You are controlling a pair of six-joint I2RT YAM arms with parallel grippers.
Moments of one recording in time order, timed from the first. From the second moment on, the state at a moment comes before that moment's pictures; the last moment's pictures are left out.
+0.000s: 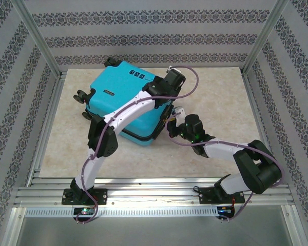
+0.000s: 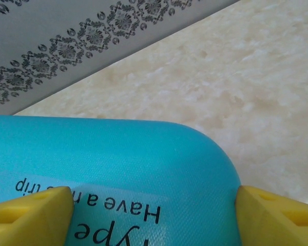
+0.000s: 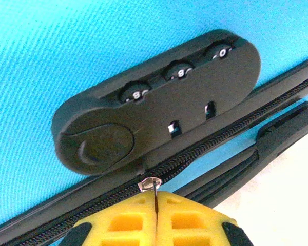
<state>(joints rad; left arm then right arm) -0.74 2.20 2.17 -0.74 -0.52 -0.12 0.53 1.42 0.50 0.53 -0.19 0.22</state>
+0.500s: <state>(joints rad) -0.74 1.93 1.69 -0.43 -0.43 -0.12 0.41 1.53 0.59 0.54 -0.21 0.17</state>
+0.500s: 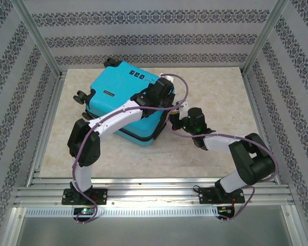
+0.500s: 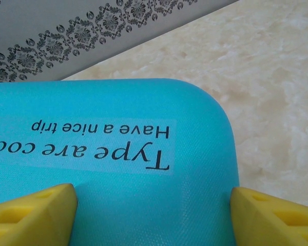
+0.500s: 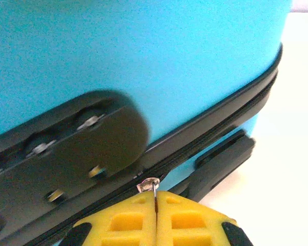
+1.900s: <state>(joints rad) -0.77 1.22 0.84 -0.11 -0.34 -0.30 0.54 1.28 0.49 0.33 -0.02 0.26</state>
